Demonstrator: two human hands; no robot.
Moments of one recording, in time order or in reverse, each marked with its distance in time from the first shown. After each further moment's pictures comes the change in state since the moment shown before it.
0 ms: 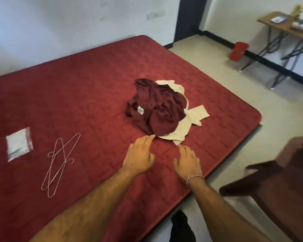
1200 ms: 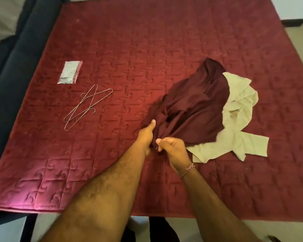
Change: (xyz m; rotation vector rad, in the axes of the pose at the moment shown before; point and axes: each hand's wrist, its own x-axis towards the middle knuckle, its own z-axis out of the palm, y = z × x) left_hand 0.167 -0.028 0.077 -1.458 0.507 -1.336; right_hand 0.200 -0.032 0.016 1.091 -0.813 -0.291
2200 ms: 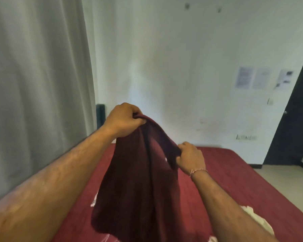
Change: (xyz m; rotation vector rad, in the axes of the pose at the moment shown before) left_hand -0.357 0.424 -0.375 0.890 0.372 1.561; right_hand 0.034 -0.373 0.290 -1.405 0.586 -0.760
